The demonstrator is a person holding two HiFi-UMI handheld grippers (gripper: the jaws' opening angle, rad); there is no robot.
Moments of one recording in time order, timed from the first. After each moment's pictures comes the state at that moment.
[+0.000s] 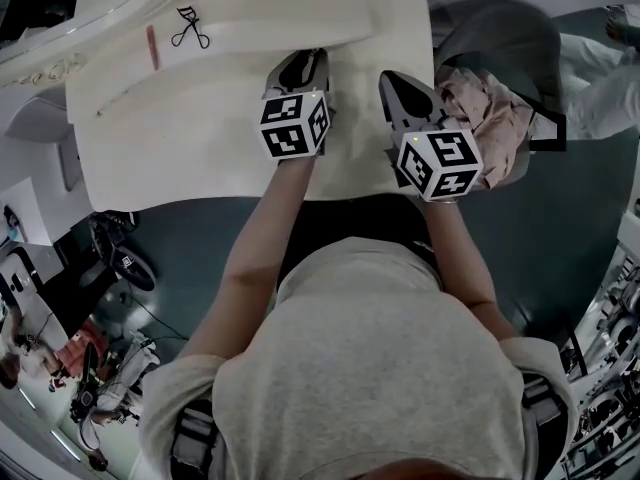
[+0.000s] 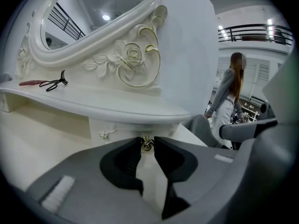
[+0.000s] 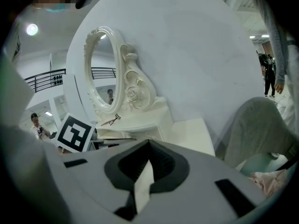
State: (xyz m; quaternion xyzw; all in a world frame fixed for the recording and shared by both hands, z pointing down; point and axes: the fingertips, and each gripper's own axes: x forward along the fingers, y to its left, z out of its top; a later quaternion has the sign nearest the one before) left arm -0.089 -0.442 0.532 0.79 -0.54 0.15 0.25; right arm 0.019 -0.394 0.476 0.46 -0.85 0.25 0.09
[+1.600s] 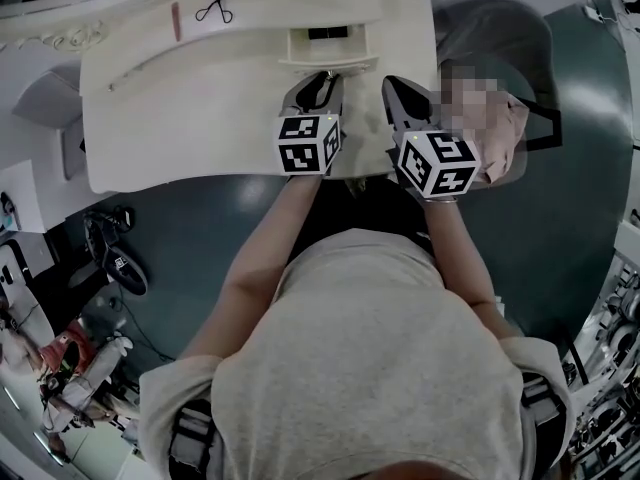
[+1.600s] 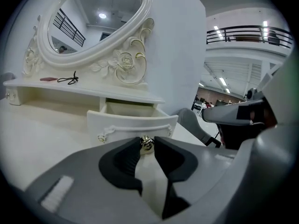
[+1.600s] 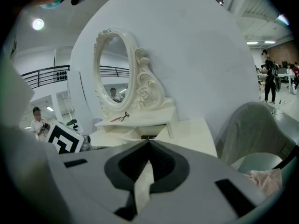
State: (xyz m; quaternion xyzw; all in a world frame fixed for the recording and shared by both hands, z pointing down) left arm -0.082 -0.352 0.534 0.80 -0.52 0.16 0.25; right arm 0.007 -0.338 0.462 0.46 -0.85 0.23 0.10
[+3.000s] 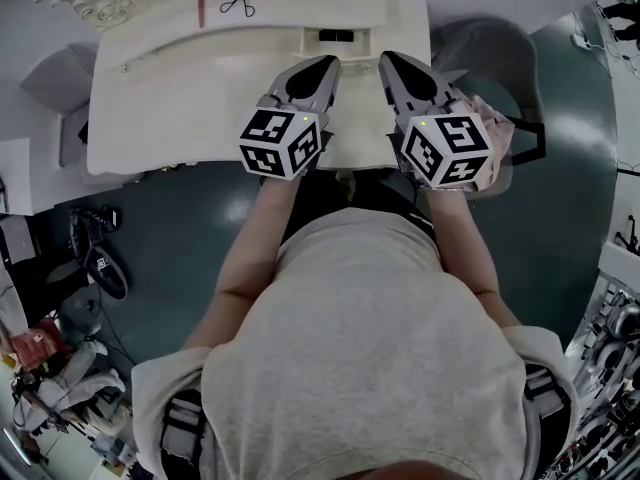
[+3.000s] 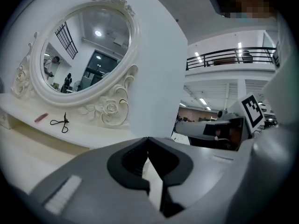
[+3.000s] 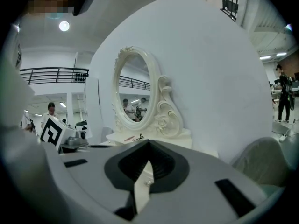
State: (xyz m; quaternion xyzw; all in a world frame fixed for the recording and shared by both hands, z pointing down) left arm -0.086 -0.326 0.391 0.87 -0.46 0.03 0.17; right arm -0.017 -0.329 0.354 0.42 -0.90 0.12 0.05
